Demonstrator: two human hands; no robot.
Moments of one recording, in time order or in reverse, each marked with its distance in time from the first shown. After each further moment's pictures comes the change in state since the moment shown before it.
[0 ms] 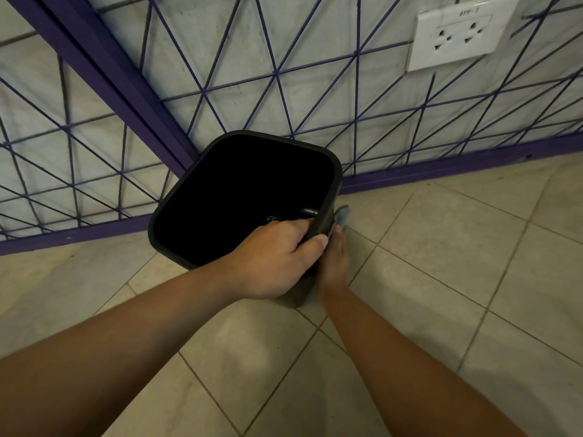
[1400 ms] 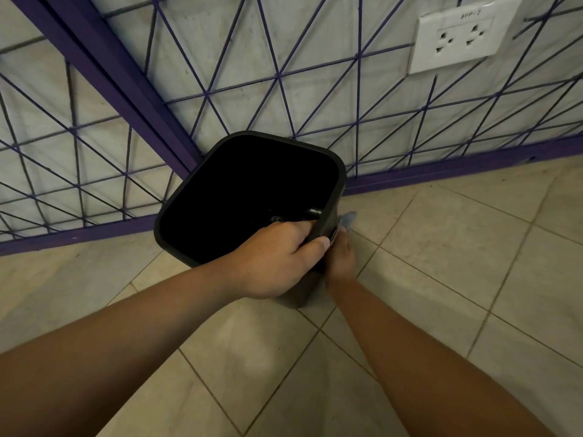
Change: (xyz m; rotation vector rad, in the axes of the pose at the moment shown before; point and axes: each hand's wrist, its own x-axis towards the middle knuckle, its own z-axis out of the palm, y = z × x) left_hand 0.000 0.003 -0.001 -0.047 -0.049 0.007; right_hand 0.011 -0.012 -0.004 -0.068 0.016 0.111
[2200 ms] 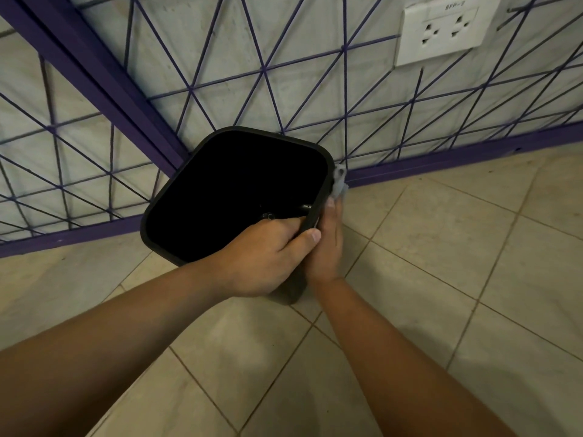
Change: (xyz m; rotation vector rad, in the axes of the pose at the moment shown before) left_hand 0.003 -0.008 0.003 -0.018 -0.004 0.056; right_hand -0.036 -0.031 0.018 0.103 -0.076 -0.486
